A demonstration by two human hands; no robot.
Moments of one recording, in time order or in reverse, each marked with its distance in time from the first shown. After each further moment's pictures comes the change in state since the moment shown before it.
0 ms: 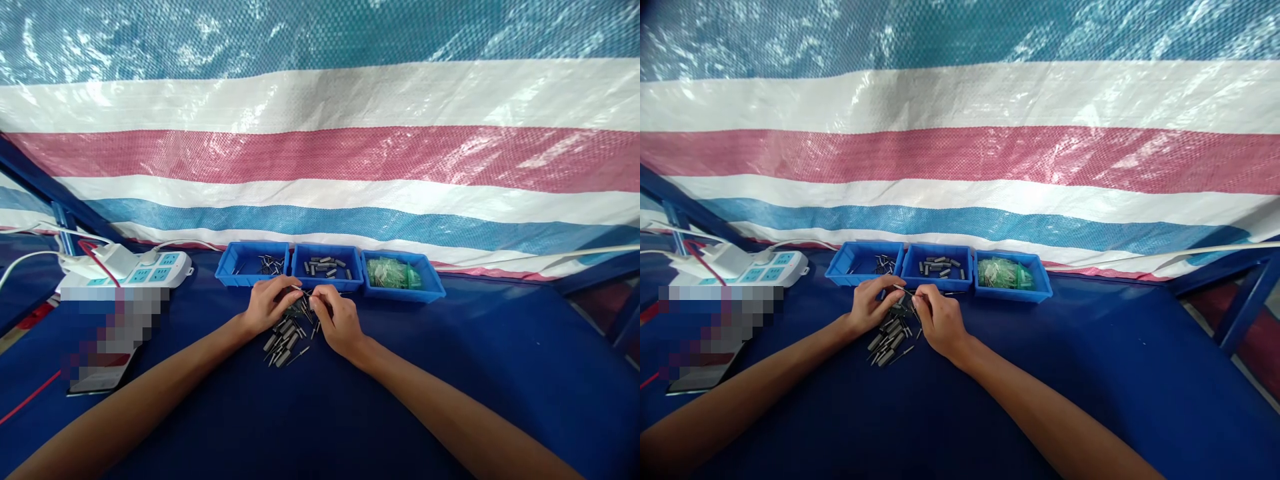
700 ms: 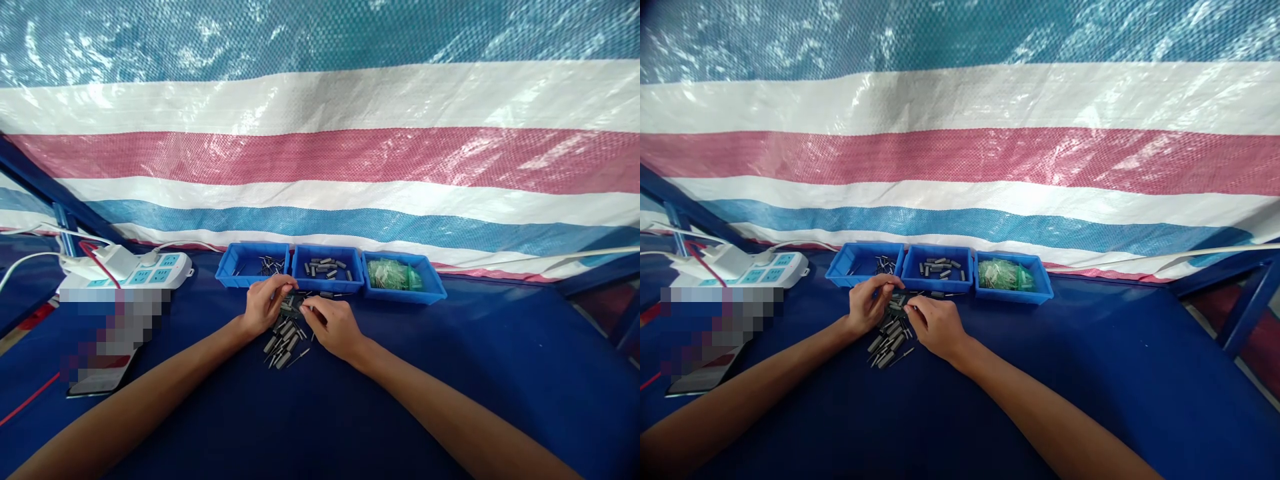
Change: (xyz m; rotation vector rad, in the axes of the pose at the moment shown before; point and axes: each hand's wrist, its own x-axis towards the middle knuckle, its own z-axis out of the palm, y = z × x) left_hand -0.004 -0.003 0.002 -0.049 0.089 -0.056; right_hand 0.001 0.003 0.004 -0.061 -0.099 -0.154
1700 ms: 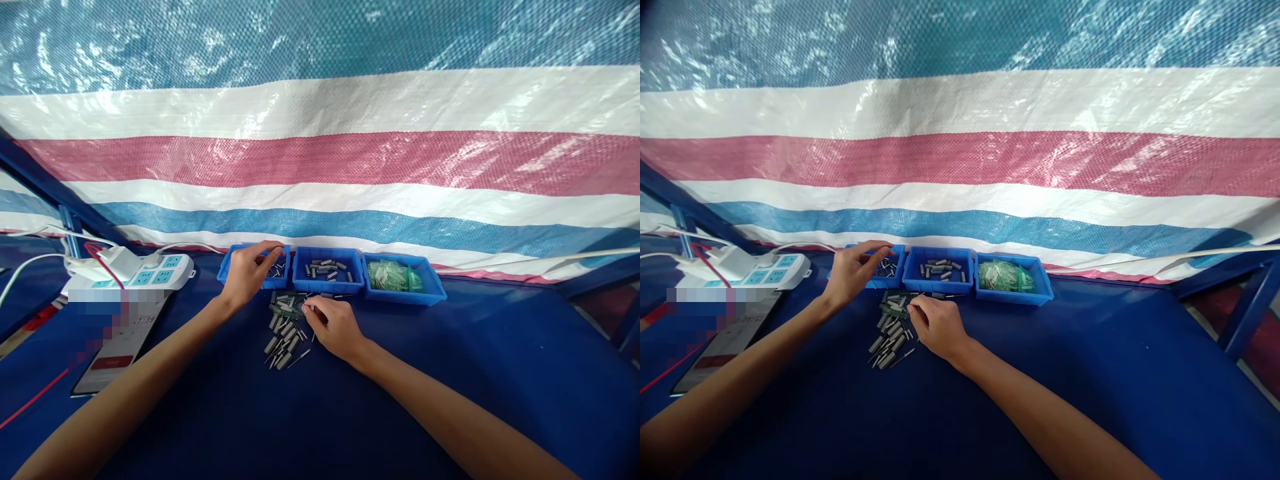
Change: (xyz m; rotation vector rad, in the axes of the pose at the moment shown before) left_hand 0.056 -0.003 -0.036 0.117 -0.059 -0.364; right_hand -0.001 0.001 0.002 -0.019 0.004 0.059
